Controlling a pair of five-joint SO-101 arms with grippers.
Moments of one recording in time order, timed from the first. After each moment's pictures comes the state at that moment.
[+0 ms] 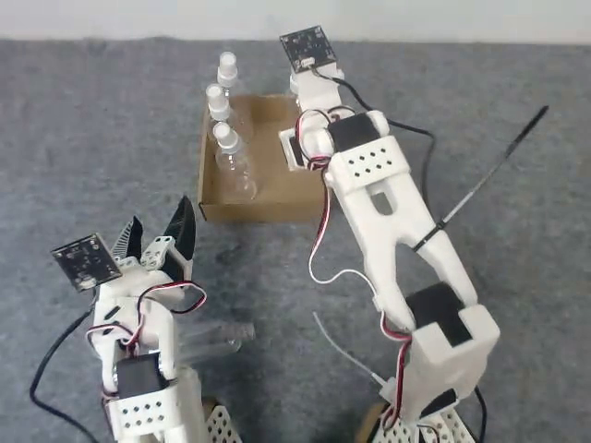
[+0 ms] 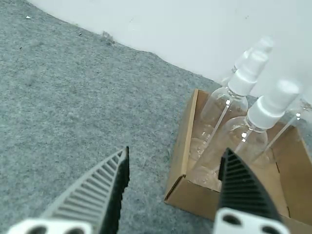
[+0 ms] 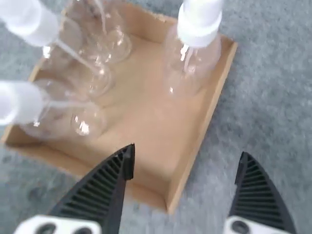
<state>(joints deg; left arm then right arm) -18.1 -103.5 97.2 40.2 20.1 -27.5 13.0 -15.8 66.7 -2.9</state>
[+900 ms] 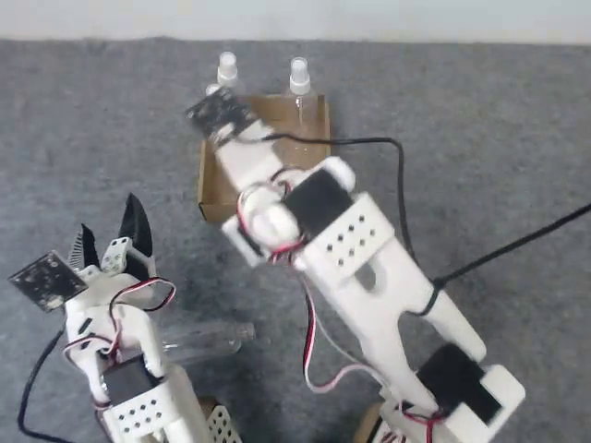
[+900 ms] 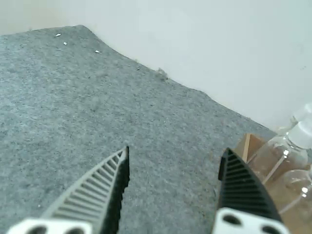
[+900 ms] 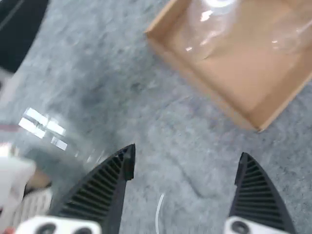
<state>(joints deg) -30.9 -103.5 97.2 35.6 20.2 -49.5 -5.8 -15.8 94.3 -1.0</state>
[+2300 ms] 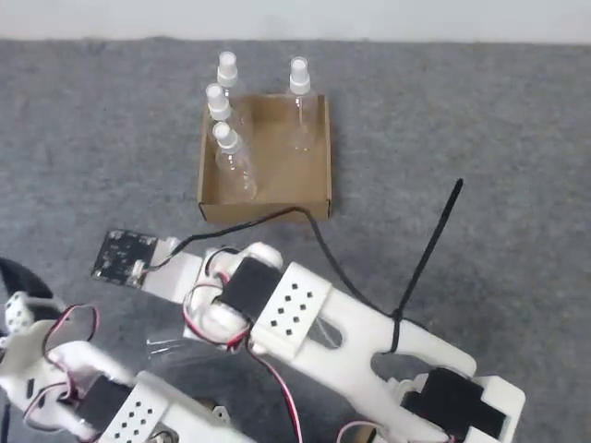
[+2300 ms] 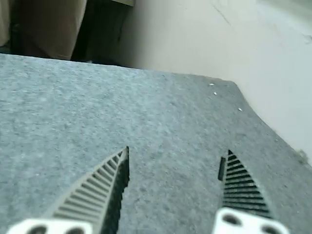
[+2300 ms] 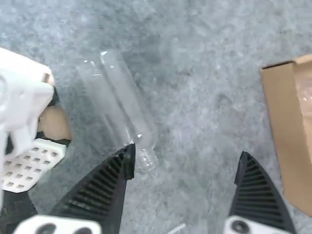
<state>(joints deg) -65.8 -103.5 96.9 35.6 24.9 -67.3 -8.9 6.6 76.7 13.8</state>
